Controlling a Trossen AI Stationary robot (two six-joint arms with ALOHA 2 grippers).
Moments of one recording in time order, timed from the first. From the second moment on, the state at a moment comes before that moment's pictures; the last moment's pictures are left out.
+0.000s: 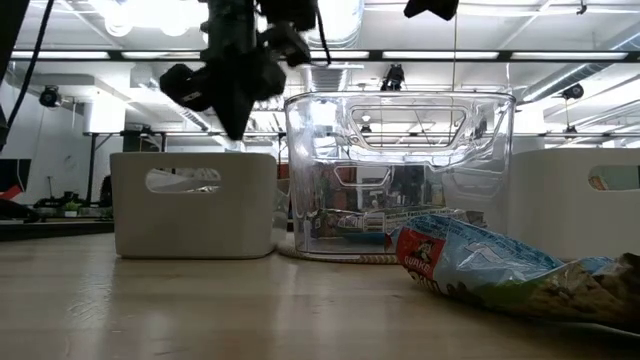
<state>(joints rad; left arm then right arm) 0.05 1.72 1.49 -1.15 0.16 -1.04 -0.26 1.41 1.75 -1.17 -0.05 0.05</state>
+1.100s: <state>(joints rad) 0.24 1.48 1.75 -1.03 -0.16 -0.14 -0.30 1.48 1.75 -1.09 -0.07 0.31</state>
